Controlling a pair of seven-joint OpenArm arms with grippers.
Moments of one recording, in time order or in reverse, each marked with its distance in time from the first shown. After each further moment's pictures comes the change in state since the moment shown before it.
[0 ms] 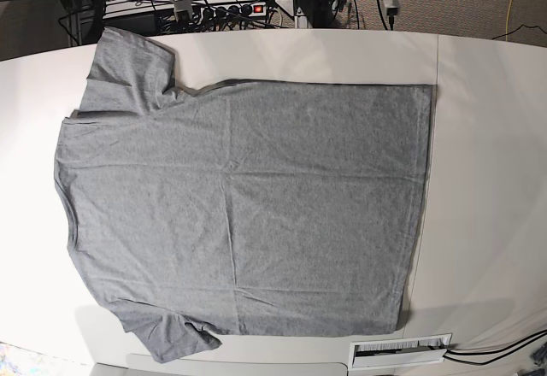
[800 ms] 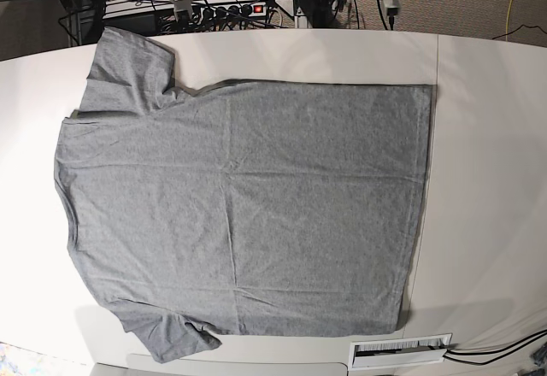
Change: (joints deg) left arm 0.9 -0.1 0.0 0.9 -0.2 0.0 -0.1; right arm -0.2 0.0 0.0 0.1 0.0 0.0 0.0
